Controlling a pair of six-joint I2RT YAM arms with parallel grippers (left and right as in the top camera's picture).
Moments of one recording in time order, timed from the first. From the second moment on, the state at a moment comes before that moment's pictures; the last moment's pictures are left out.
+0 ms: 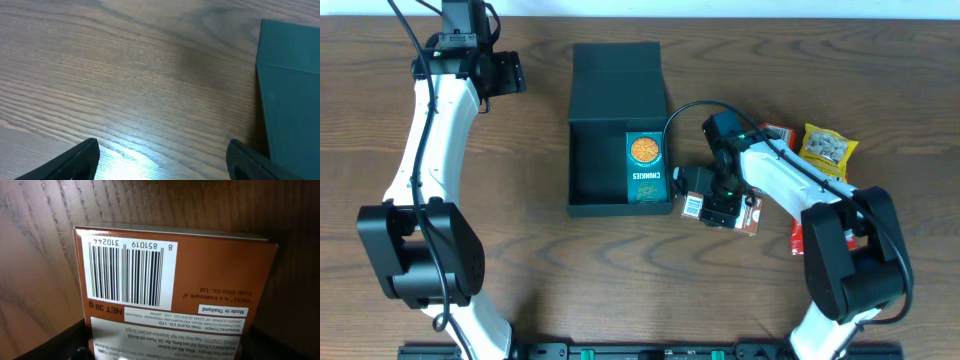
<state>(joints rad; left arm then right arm) 0.03 1.91 1.71 -0.81 -0.11 -0.14 0.35 1.89 1.15 -0.84 -0.10 -0.98</state>
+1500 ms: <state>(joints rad) 0.03 1.91 1.71 -0.81 -0.11 -0.15 0.35 1.89 1.66 -0.95 -0.32 -0.67</state>
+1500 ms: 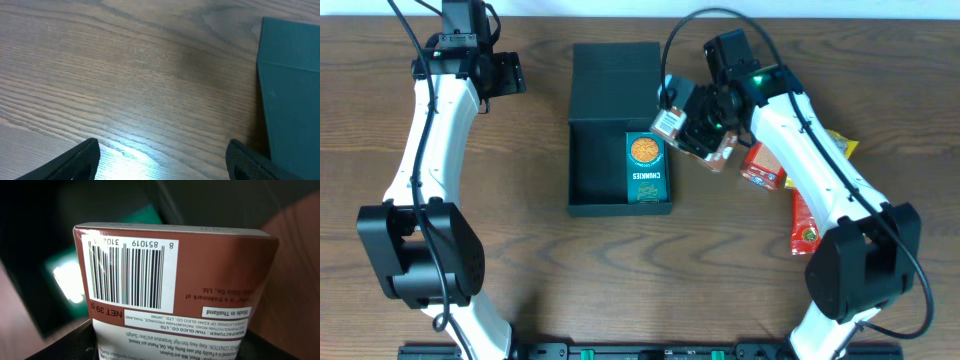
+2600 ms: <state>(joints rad) 0.03 1.91 1.70 -0.84 -0.11 -0.15 0.59 1.95 1.66 -0.65 -0.54 -0.28</state>
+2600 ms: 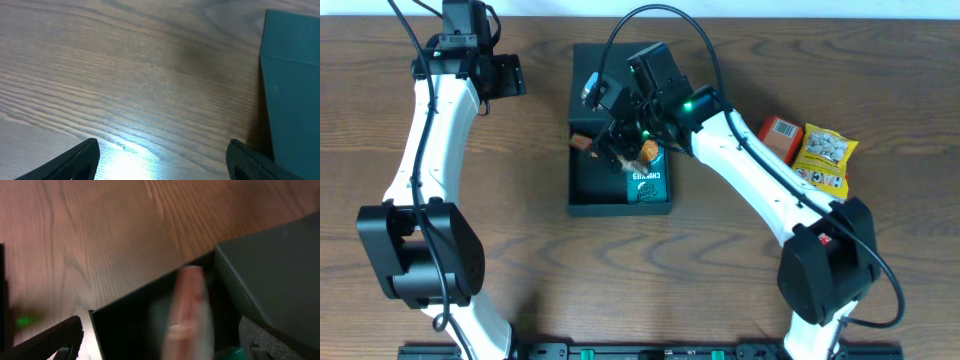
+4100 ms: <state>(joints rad) 0.03 1.91 1.71 -0.89 -0.11 -0.17 0.60 1.96 1.66 -0.84 -0.29 -0.27</state>
